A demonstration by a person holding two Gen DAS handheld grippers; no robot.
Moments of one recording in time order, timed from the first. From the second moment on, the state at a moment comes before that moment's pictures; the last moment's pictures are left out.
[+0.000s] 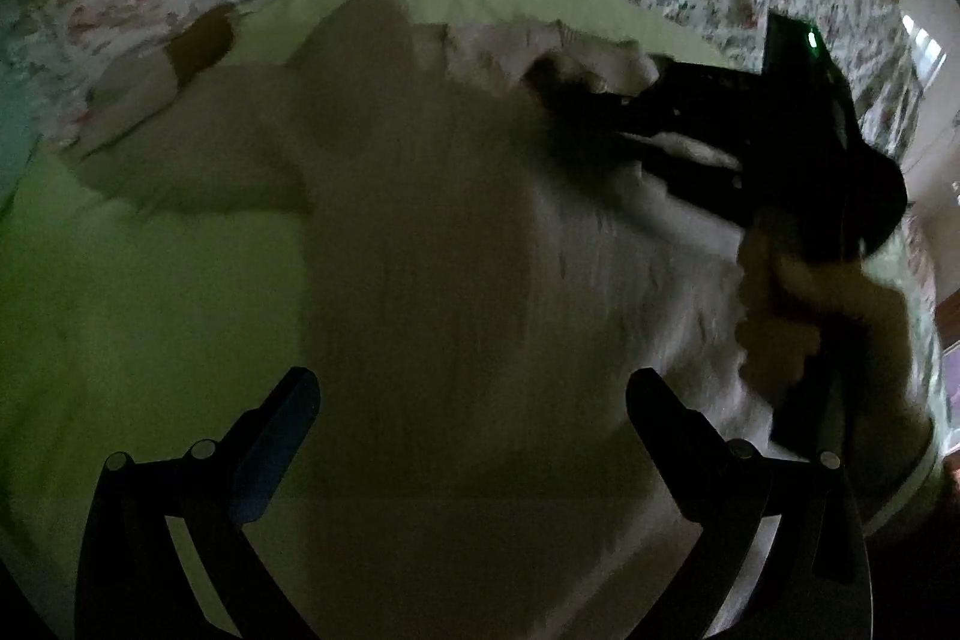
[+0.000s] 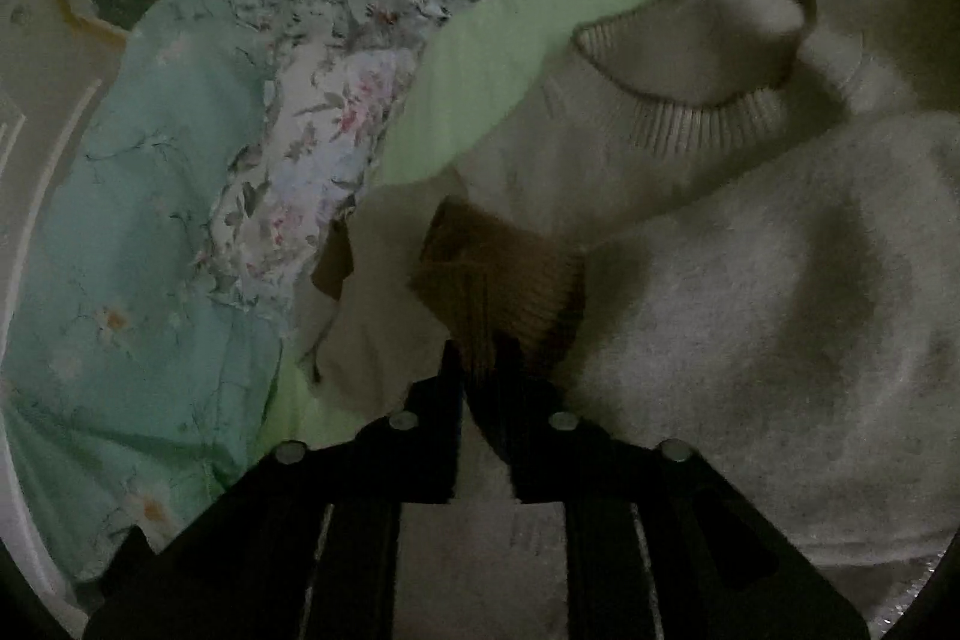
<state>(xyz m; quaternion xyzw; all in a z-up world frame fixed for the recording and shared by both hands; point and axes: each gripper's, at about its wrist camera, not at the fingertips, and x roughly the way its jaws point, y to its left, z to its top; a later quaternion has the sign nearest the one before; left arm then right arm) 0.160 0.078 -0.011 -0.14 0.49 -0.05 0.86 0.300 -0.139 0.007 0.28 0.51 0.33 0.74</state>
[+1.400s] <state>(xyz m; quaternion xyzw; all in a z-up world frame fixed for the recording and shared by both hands) 0.252 0.094 -0.050 -0.19 0.47 -0.05 0.86 0.311 -0.404 0.014 0.20 0.49 0.08 0.84</state>
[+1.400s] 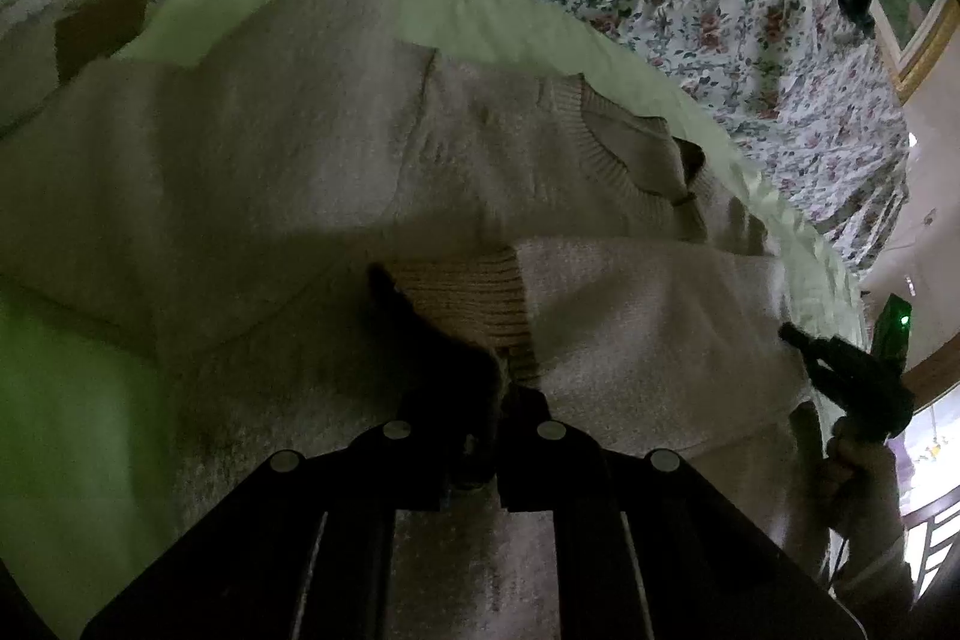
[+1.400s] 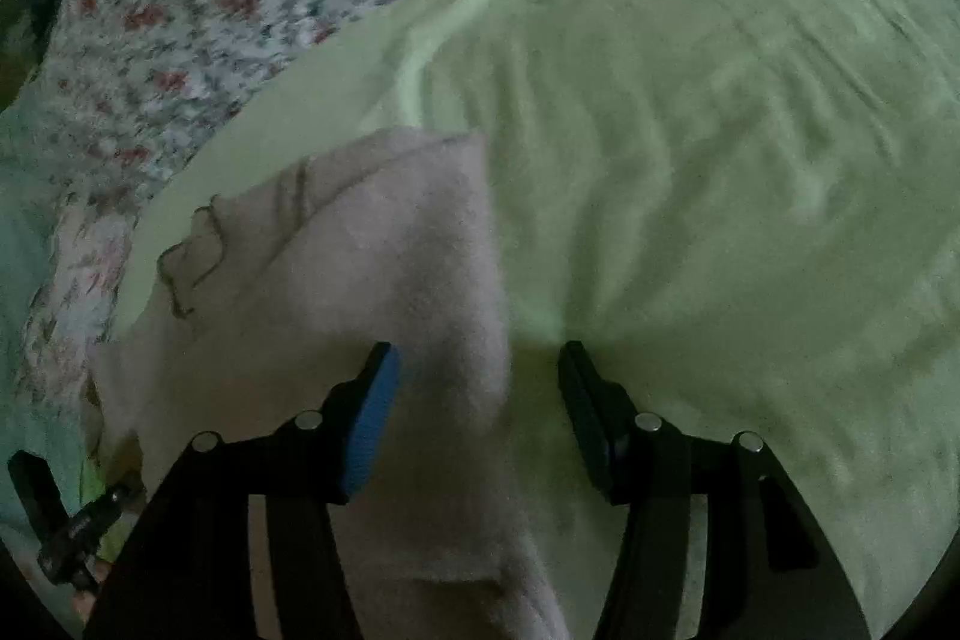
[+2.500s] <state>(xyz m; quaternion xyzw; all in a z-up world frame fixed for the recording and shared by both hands) 0.224 0.215 0.002 -0.11 0.42 0.11 0.90 0.188 -0.334 0.060 0.17 0.46 0.10 0.86</state>
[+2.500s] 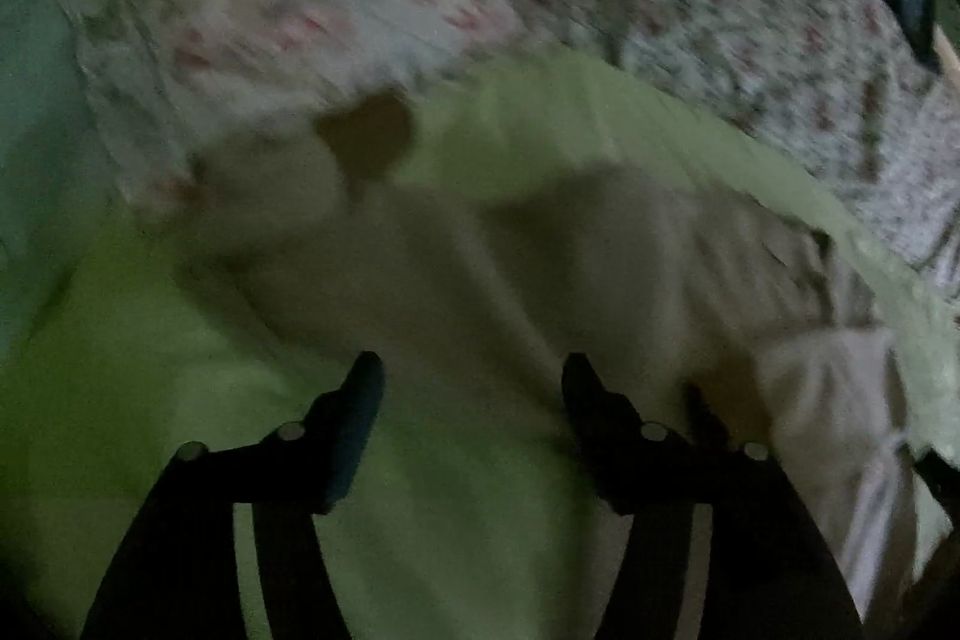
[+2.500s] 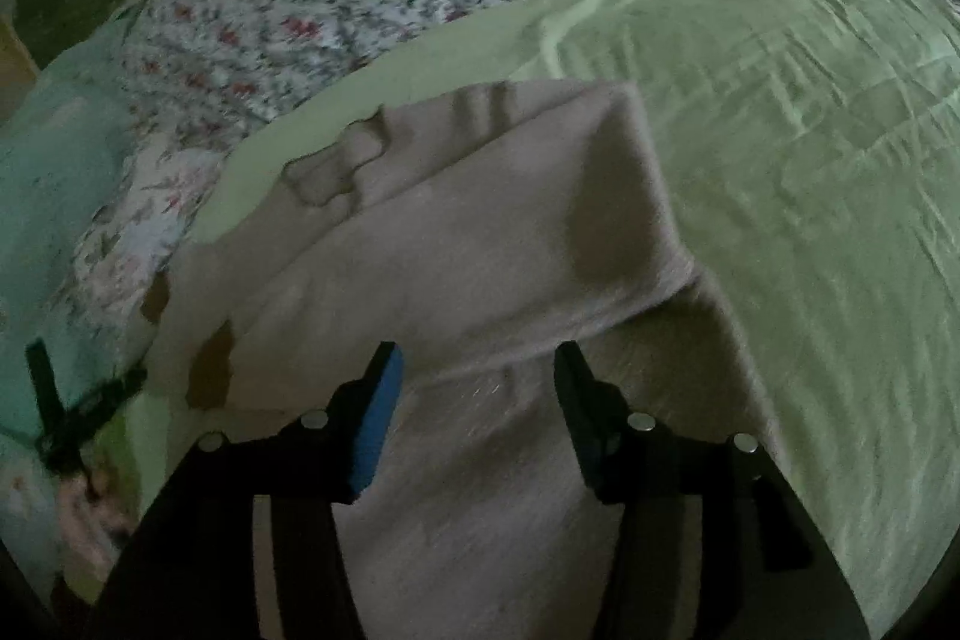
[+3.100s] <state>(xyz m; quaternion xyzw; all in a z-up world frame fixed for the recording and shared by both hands) 0.324 0.298 -0.020 -0.07 0.46 0.18 0.87 0.149 -0.304 0.043 0.19 0.50 0.12 0.83</state>
